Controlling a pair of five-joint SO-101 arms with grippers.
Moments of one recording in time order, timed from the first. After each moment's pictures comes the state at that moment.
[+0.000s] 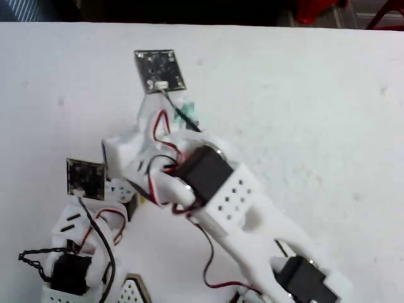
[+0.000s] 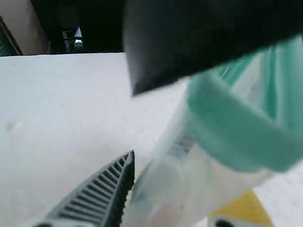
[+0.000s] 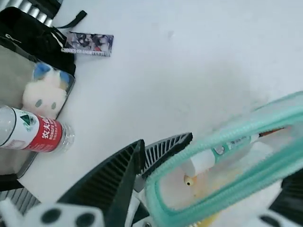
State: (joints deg) left arm 5.1 -104.8 79.8 57.5 3.4; right arm -55.1 -13.3 -13.9 80.1 -33.3
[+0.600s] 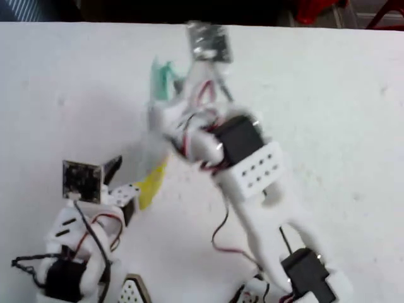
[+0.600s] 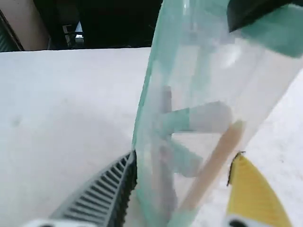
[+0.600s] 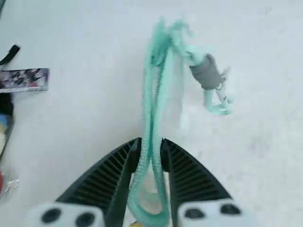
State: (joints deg) left arm 5.2 -104.8 74.0 64.3 5.2; right arm -36.0 -12.6 -15.9 83.0 -23.8
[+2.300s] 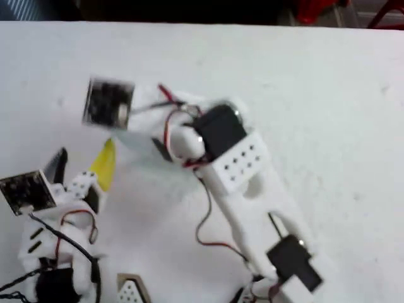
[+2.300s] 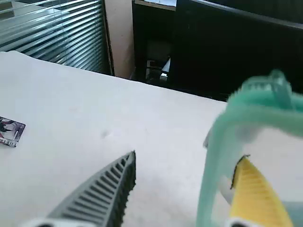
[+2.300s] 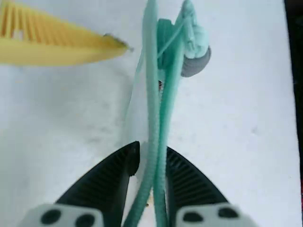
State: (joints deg) left arm -16.0 -104.8 71.3 58.9 6.8; right arm -42.5 -6.8 -24.8 97.3 49.8
